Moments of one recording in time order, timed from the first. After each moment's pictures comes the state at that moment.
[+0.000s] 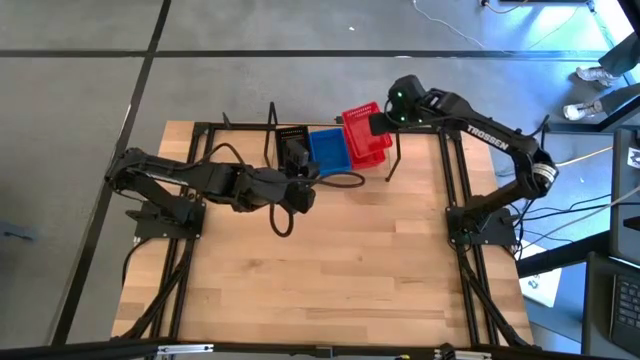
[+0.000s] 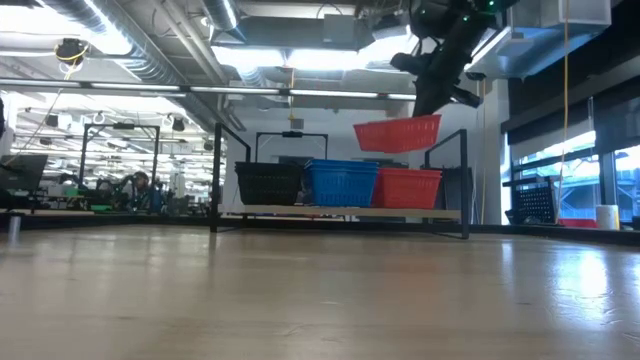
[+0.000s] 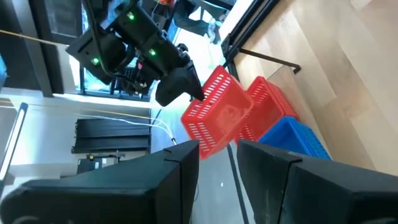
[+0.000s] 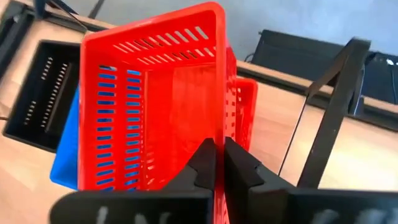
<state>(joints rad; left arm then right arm) -0.19 1.47 1.51 -0.43 -0.82 0.97 -0.67 1.46 1.36 -0.81 0.04 0.55</state>
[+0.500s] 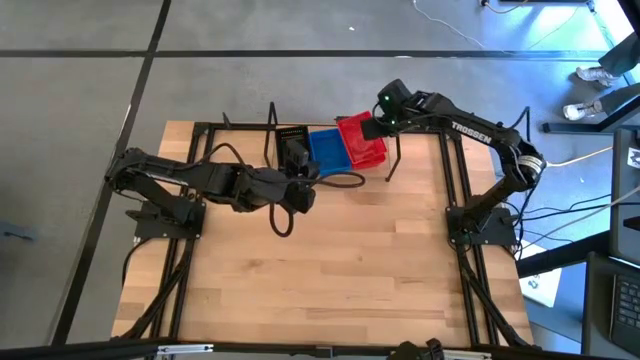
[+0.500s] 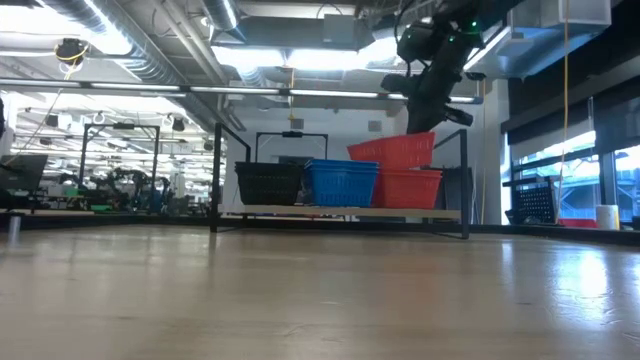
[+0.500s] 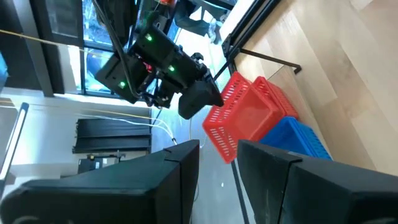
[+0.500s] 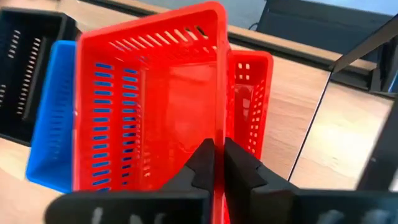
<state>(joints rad) -0.19 1.47 1.51 -0.43 -0.83 0.97 -0.68 1.57 1.36 -0.82 -0.02 0.57</state>
